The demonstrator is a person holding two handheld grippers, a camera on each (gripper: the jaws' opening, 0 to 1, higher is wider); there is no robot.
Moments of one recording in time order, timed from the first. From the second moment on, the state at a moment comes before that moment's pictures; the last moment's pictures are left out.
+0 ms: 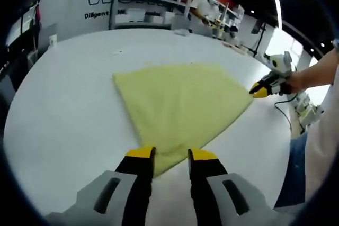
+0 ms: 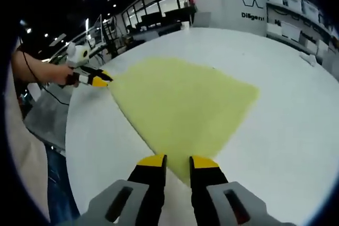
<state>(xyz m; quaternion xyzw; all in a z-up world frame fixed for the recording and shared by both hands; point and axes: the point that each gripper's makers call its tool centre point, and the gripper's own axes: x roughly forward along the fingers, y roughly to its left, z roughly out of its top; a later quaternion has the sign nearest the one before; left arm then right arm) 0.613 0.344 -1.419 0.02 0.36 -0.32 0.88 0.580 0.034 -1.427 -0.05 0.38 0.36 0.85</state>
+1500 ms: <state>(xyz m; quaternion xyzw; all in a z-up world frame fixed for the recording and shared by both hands) 0.549 0.326 -1.308 0.02 0.28 -0.30 0.91 0.522 0.073 -1.321 0.05 0.30 0.29 0.91</state>
